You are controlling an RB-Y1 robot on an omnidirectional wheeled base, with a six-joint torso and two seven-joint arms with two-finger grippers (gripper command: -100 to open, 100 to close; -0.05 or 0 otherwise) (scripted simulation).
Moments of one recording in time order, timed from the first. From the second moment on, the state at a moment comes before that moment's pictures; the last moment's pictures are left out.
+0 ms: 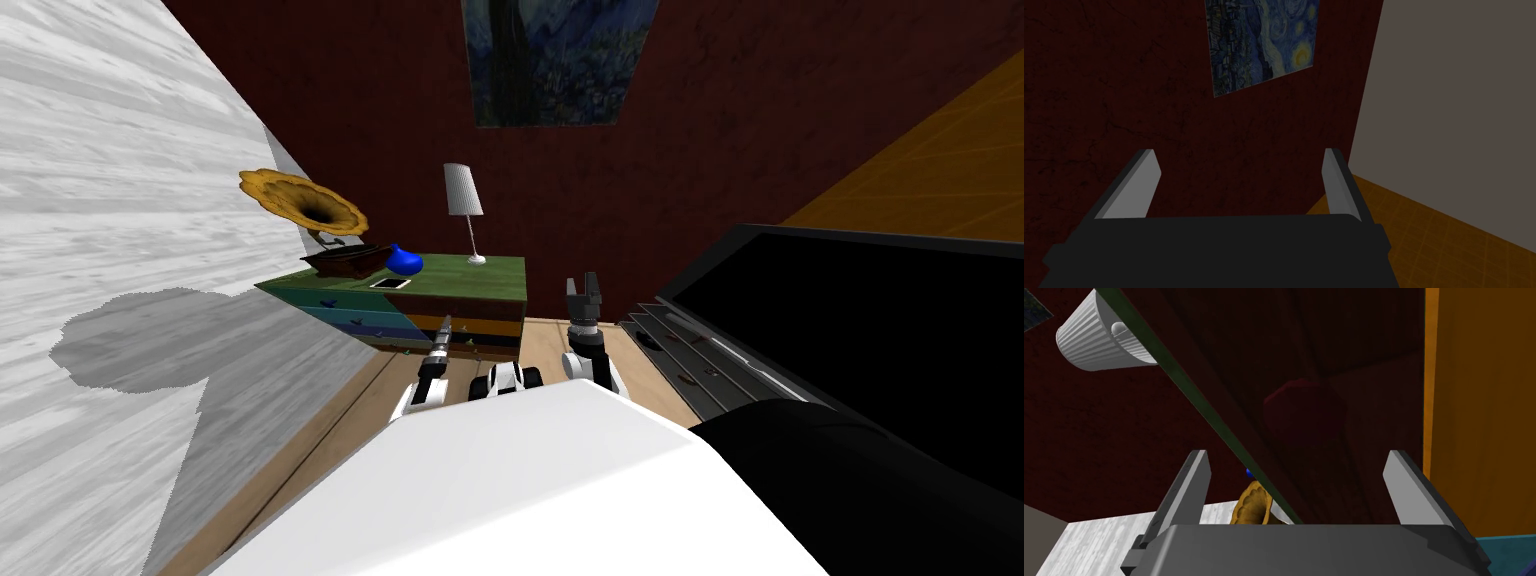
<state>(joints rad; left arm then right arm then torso) 0.29 0.11 0.00 -1.53 -0.19 -0.46 -0.06 0.51 -0.02 0.04 -2.25 0.04 -0.63 0.03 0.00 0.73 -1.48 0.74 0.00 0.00</state>
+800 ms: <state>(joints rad) 0.31 0.12 -0.01 -1.59 -0.19 -0.43 -0.05 0.51 -0.02 0.04 -2.25 0.04 -0.63 0.03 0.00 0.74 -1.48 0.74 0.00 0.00</state>
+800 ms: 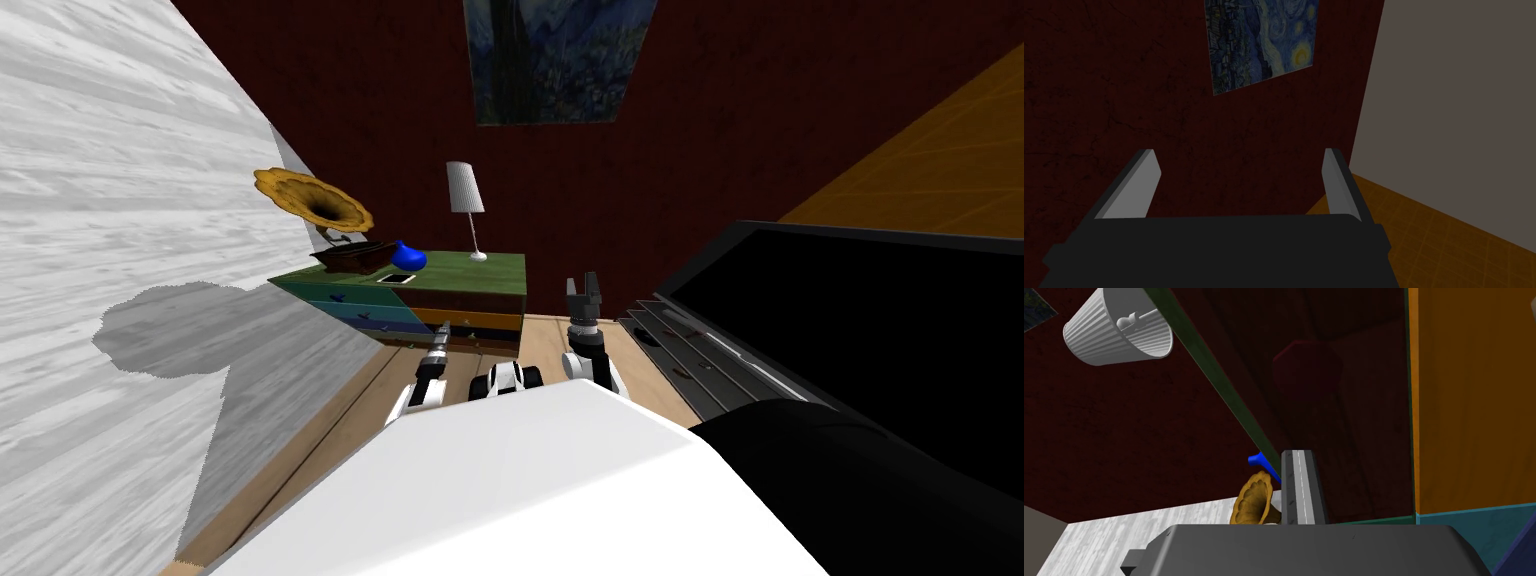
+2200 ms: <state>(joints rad) 0.30 0.17 0.01 -1.59 -0.17 -0.38 -0.01 0.51 -0.02 0.04 -2.25 0.04 -0.63 0.03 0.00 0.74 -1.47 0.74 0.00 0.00</state>
